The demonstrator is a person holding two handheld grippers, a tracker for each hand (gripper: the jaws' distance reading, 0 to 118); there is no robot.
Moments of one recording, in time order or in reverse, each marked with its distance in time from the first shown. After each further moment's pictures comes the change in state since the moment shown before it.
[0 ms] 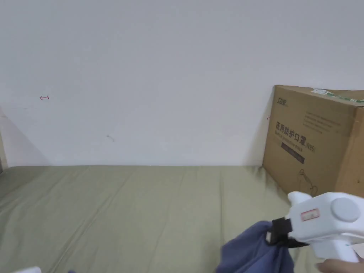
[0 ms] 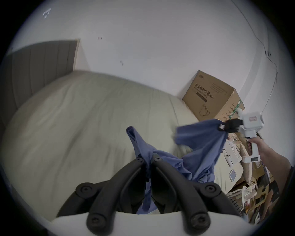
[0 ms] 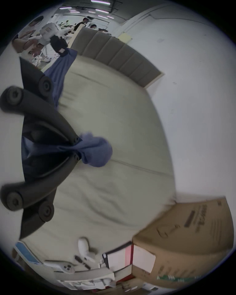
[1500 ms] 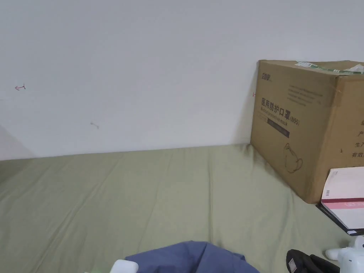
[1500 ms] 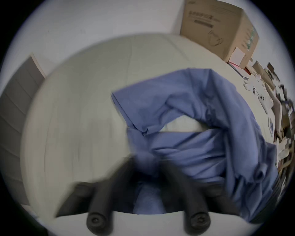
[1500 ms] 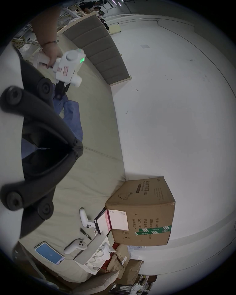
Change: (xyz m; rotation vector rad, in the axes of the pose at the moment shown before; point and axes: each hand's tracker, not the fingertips) left arm 0.078 -0.071 -0.180 -0.425 0.037 -0.386; right arm -0.059 -0.200 0.072 0.520 -0.136 0.101
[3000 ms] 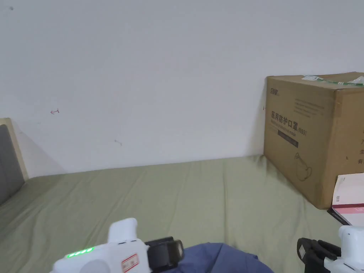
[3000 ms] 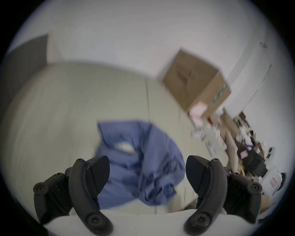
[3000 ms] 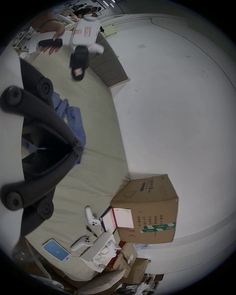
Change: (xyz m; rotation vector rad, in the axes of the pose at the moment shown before) left arm 0.014 -0.003 0.194 0.484 -0.154 0.301; right arm -0.010 0.023 0.053 0.025 -0.006 -0.047
